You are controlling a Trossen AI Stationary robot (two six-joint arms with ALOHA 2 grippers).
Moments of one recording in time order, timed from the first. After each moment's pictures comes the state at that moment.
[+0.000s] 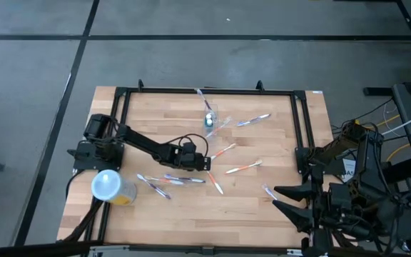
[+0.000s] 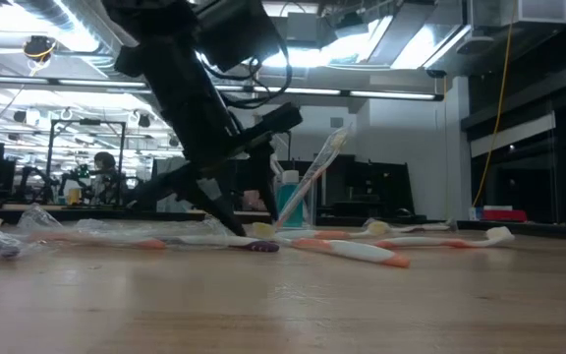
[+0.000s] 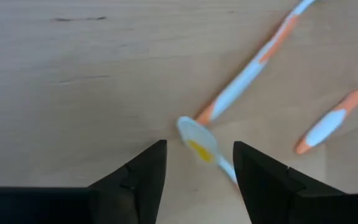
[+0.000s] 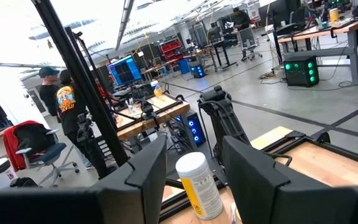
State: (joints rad) left arm -0.14 1.84 1.00 -0.18 -0.27 -1.59; right arm 1.11 1.60 1.85 -0.04 1.38 0.19
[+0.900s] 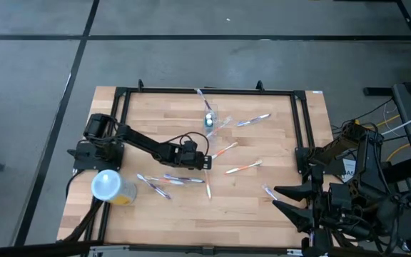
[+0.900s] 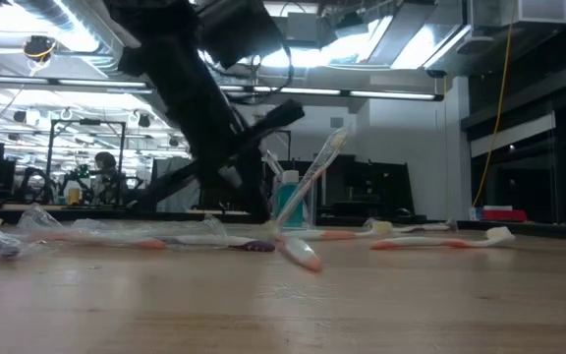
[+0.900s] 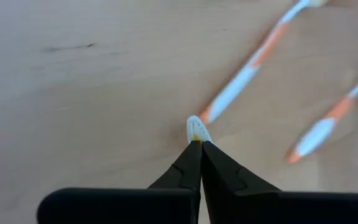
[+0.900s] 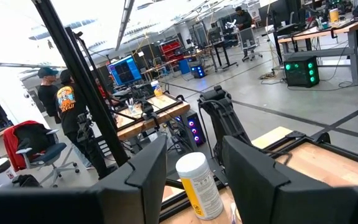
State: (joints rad) left arm -0.13 1.83 1.00 -0.16 -0.30 -1.53; right arm 1.11 1.60 1.85 -0.04 1.38 0.18
